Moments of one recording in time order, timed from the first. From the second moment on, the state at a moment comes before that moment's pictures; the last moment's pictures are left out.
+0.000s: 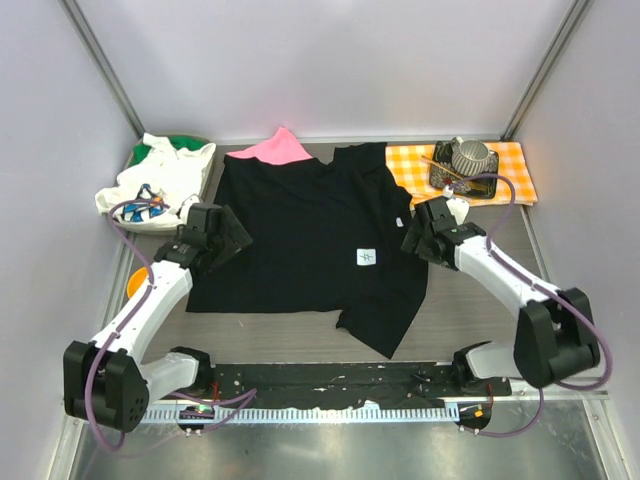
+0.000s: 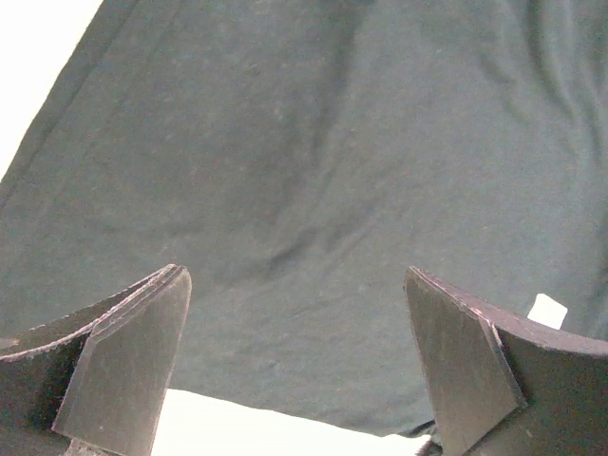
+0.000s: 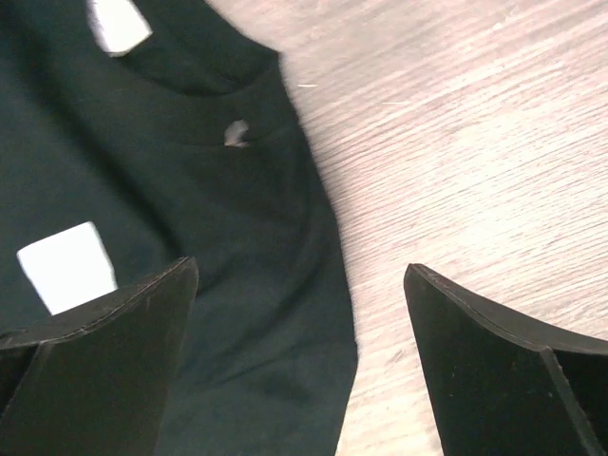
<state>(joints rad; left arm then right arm) -0.25 1.13 0.82 -0.49 -0.19 -0.79 0.31 1.37 0.85 -0.54 0.37 0.66</state>
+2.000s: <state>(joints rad) 0.08 1.29 0.62 -0.62 -0.25 -0.88 0.80 0.85 0.73 -0.64 0.17 0.71</state>
